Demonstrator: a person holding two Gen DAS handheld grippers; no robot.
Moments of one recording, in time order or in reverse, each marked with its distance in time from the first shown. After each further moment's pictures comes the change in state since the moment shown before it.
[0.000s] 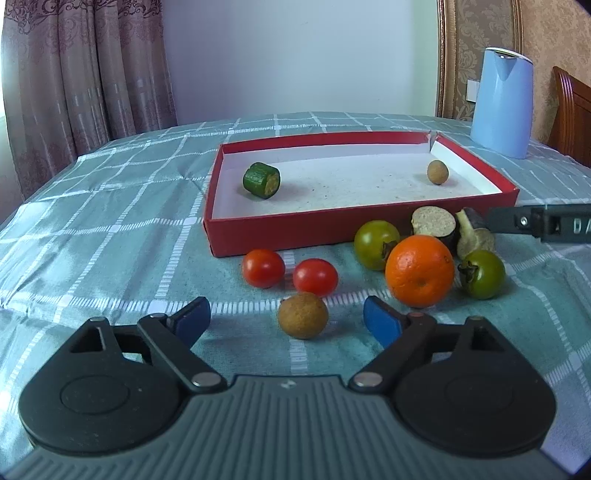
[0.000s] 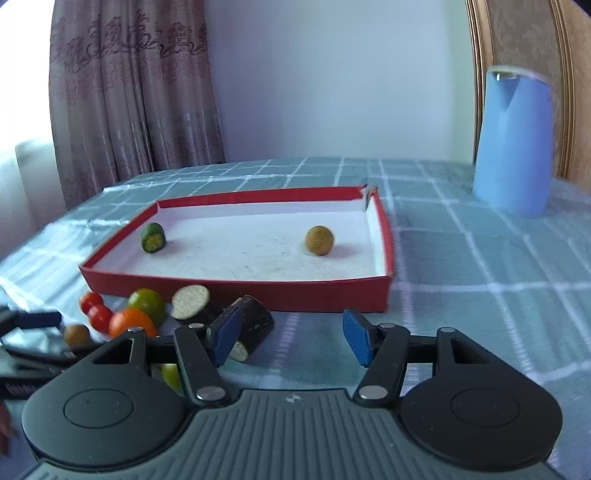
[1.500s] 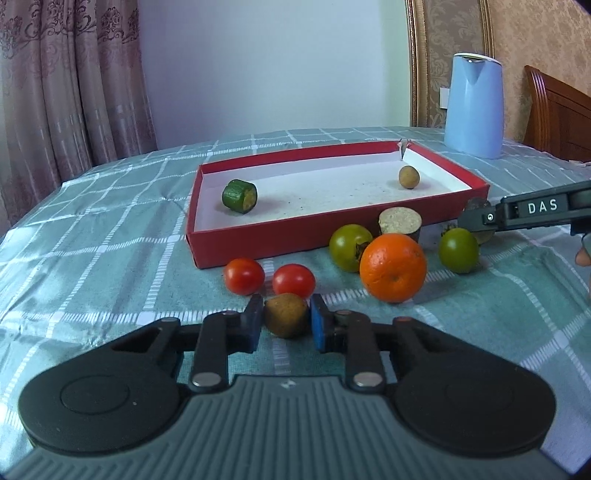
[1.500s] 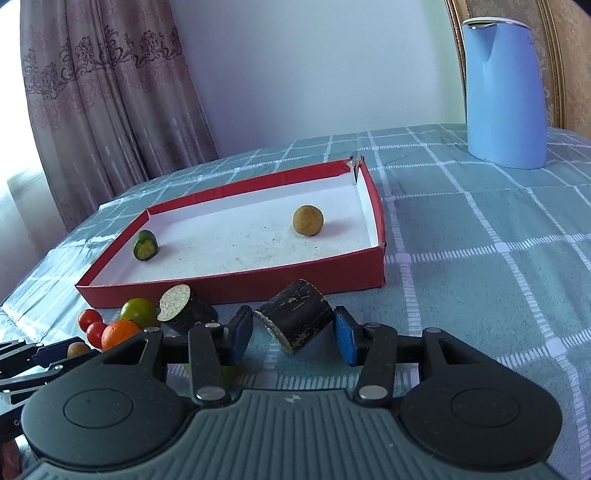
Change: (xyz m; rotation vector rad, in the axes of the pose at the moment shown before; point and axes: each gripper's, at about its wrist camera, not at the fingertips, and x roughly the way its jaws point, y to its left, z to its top) left arm -0.012 -0.007 -0.011 0.065 -0.077 -0.051; right arm 0.008 -0.019 -0.008 0.083 0.001 -0.018
